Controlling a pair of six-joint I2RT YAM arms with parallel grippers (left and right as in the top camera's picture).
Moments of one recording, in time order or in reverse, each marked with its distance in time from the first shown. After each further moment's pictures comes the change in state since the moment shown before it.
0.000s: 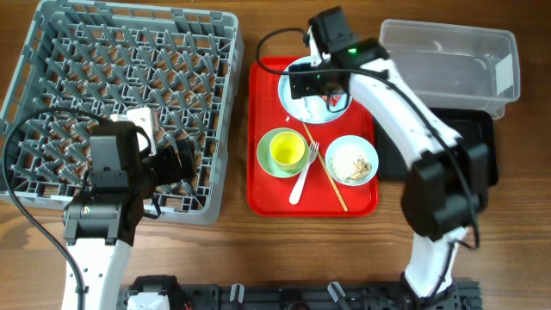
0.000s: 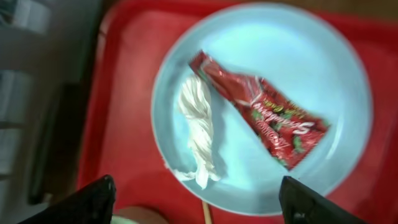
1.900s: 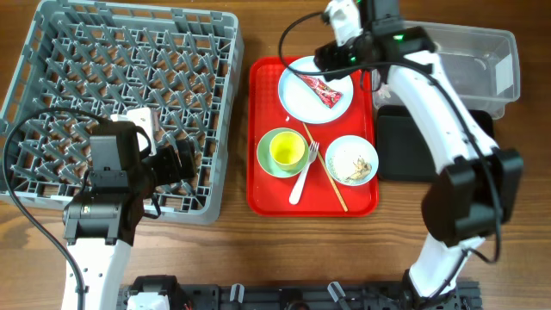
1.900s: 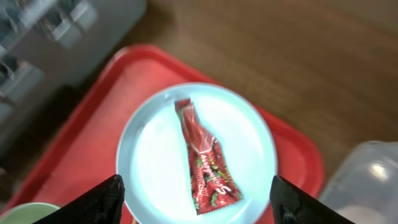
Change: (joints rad) left arm 0.000 0.001 0.000 -0.002 0.000 0.000; right arm -0.138 -0.061 0.011 0.096 -0.133 -0.489
